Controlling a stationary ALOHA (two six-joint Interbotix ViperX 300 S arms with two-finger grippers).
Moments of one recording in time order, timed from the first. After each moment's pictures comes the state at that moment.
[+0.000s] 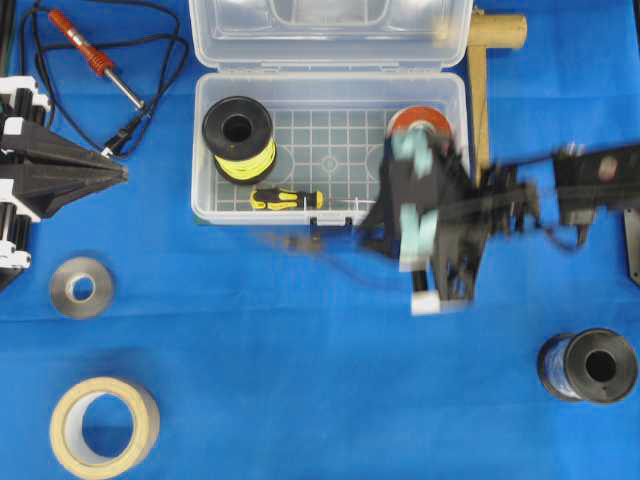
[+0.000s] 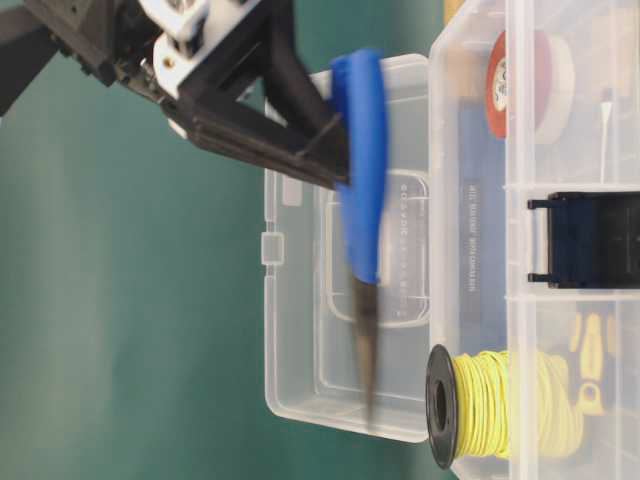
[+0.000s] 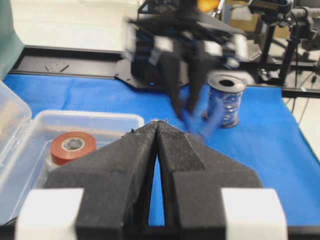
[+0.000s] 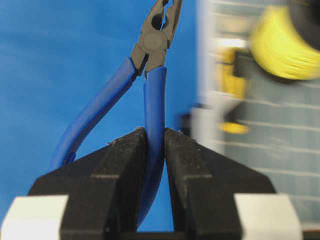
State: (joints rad) left arm 0.00 -0.96 1.18 -0.04 -0.25 -0.02; right arm 0.11 -0.14 0.52 -0.06 0.38 0.23
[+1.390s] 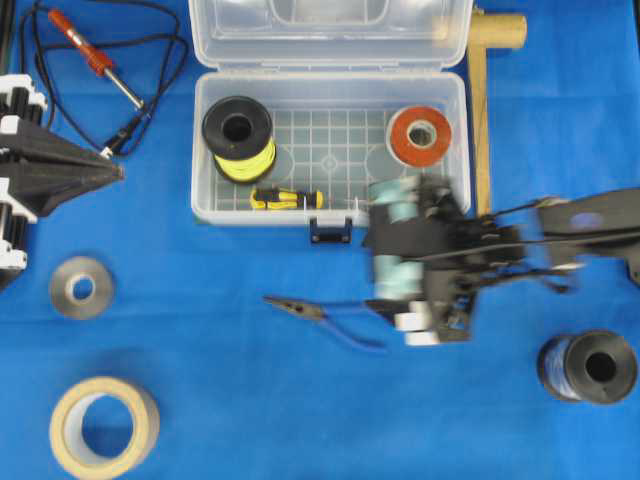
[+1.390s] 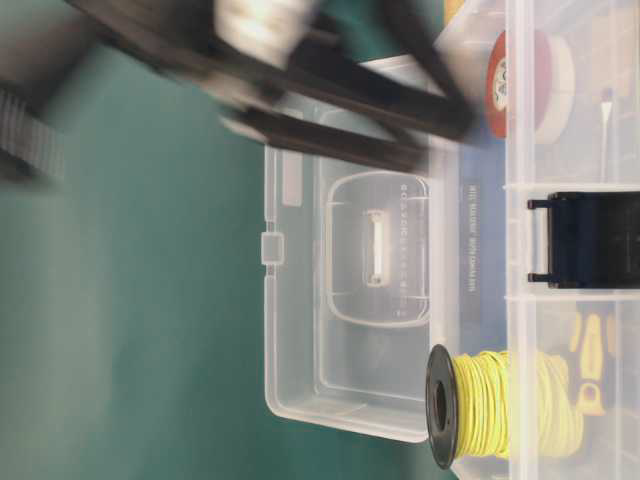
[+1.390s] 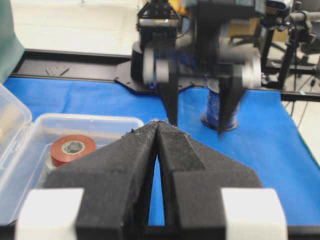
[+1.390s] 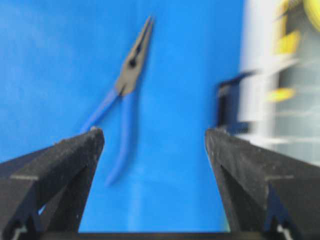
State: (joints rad) left arm 0.00 -0.98 1.18 -0.04 -0.25 -0.02; right arm 0.17 -0.17 0.52 -0.21 0.50 0.43
